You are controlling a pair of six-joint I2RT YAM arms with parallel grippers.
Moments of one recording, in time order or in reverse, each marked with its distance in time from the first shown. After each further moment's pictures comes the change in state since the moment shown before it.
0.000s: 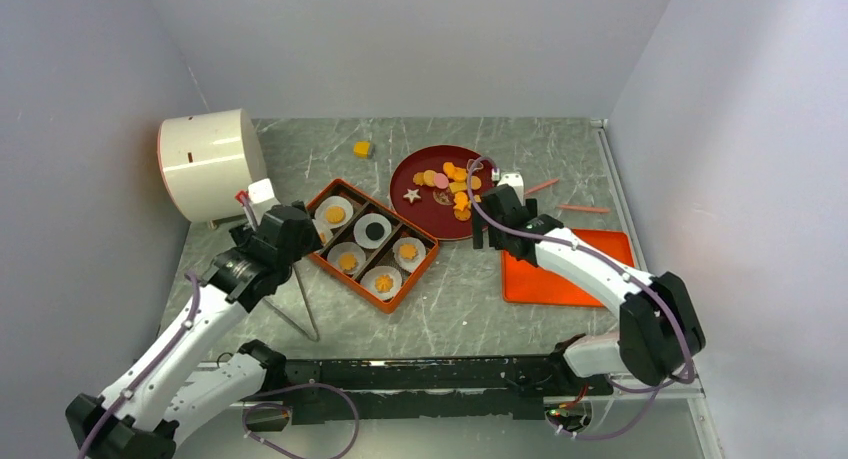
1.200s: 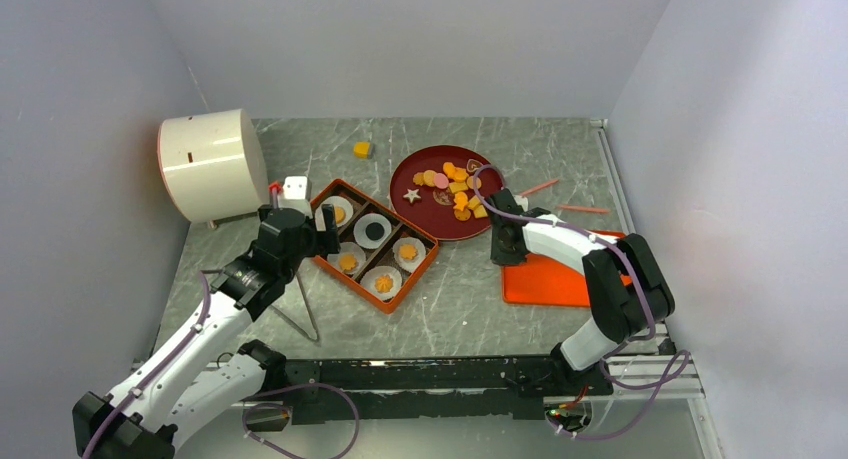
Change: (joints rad) left arm 0.000 -0.064 -0.145 0.428 0.248 0.444; right arm -0.129 0.262 0.008 -0.113 -0.189 0.177
